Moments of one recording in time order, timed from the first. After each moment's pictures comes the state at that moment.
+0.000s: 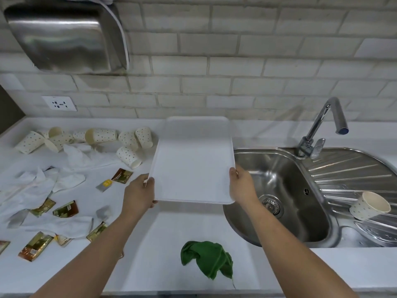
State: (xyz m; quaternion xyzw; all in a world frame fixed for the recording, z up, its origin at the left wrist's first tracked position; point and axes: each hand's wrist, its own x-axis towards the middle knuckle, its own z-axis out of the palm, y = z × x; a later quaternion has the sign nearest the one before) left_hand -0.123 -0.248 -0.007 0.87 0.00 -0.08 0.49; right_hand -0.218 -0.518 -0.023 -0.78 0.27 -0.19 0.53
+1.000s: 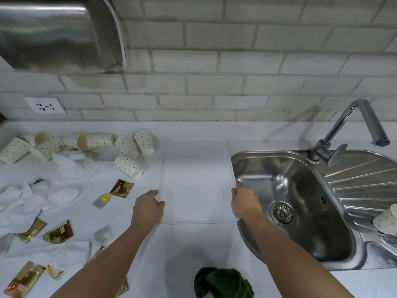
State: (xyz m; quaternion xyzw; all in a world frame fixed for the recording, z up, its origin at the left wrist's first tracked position) left_hand -0.046 -0.253 -0.087 0.94 -0.04 -0.13 0.32; right_hand -0.158 -0.536 -0.103 -0.91 0.35 0.03 0.21
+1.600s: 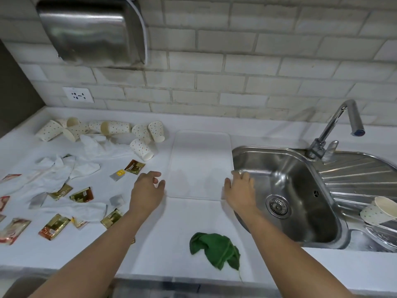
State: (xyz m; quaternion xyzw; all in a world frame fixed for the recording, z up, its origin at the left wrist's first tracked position) left_hand -0.115 -0.222 -0.050 0.93 -0.07 0.02 0.37; right_hand -0.218 -0.487 -0.060 -0.92 0.30 -0.10 0.22
